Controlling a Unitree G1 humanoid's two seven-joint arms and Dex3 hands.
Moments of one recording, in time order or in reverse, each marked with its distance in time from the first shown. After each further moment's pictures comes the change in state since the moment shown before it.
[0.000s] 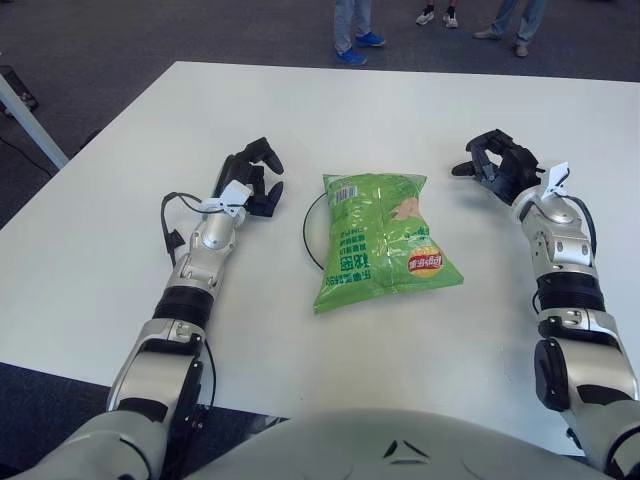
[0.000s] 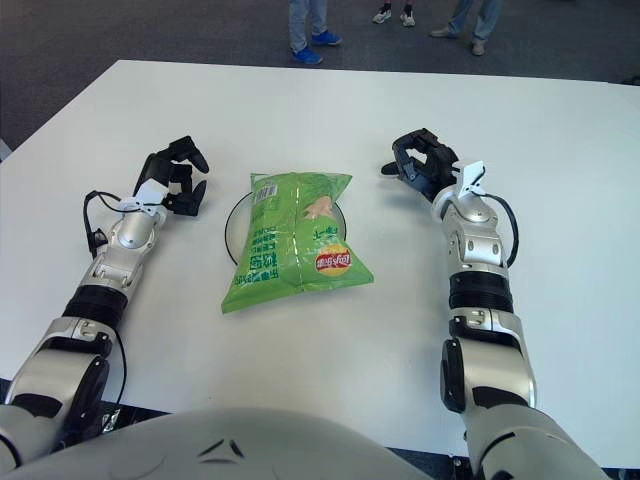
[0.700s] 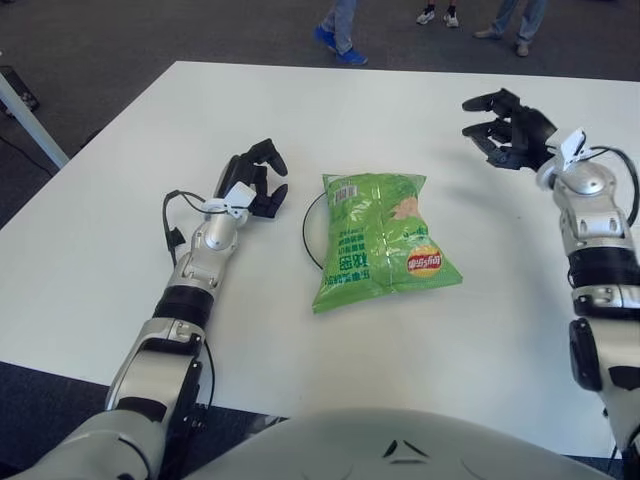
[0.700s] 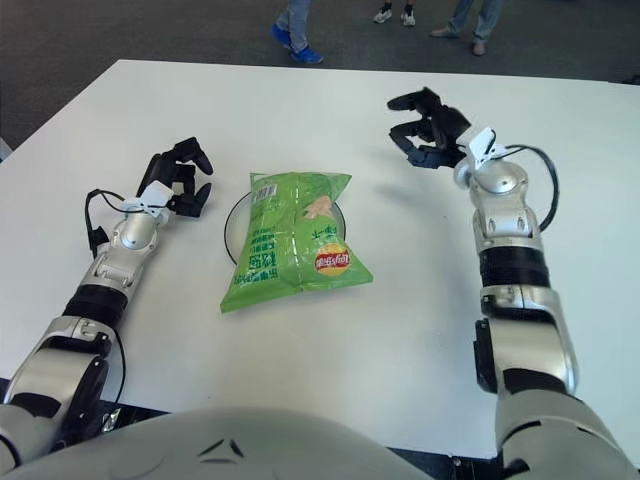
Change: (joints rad) left arm -0.005 0.016 -0.034 0.018 0.056 -0.056 0.016; right arm -0.078 -0.167 0.126 -0.044 -0.125 -0.133 0.144
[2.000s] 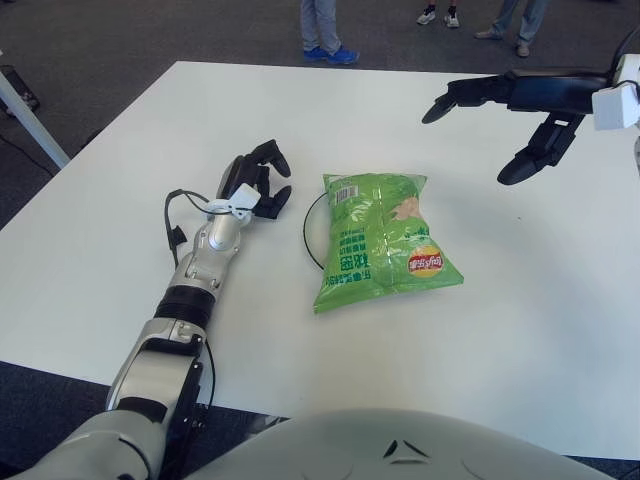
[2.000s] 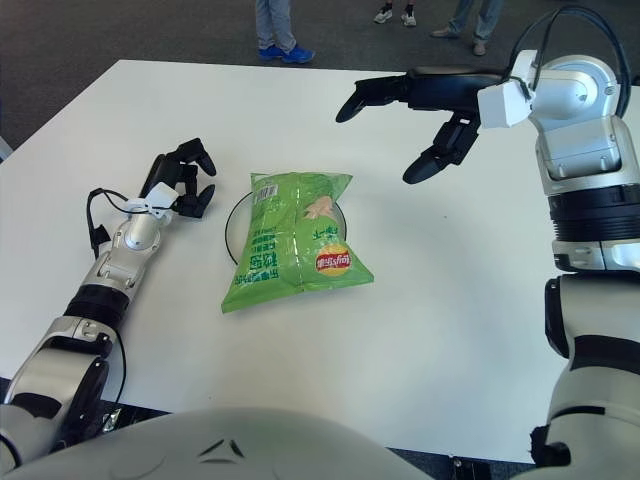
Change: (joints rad) left arm 0.000 -0.001 -0.016 -0.005 0.036 0.003 0.019; right arm -0.306 -0.375 0.267 -0.129 -0.111 -0.493 0.625
